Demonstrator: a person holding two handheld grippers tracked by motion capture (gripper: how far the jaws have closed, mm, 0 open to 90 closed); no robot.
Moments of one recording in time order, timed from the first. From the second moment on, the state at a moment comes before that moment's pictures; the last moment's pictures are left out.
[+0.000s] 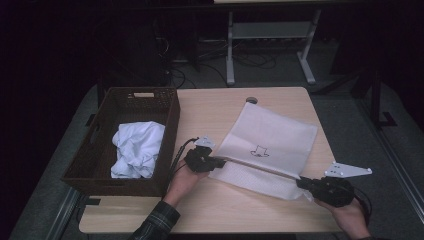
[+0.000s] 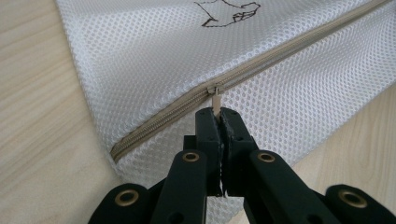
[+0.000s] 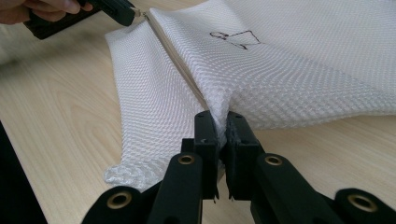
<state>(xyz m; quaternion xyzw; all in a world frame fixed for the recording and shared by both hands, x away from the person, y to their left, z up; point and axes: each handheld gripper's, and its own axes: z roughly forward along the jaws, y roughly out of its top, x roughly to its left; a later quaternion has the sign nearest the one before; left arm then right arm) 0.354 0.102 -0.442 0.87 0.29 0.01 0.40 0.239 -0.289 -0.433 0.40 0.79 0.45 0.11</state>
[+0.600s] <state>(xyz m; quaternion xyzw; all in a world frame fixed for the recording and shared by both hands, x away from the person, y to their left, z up) 0.366 0.124 -0.446 0.86 0.34 0.05 0.38 0.241 -0.299 -0.435 0.42 0.79 0.43 0.13</state>
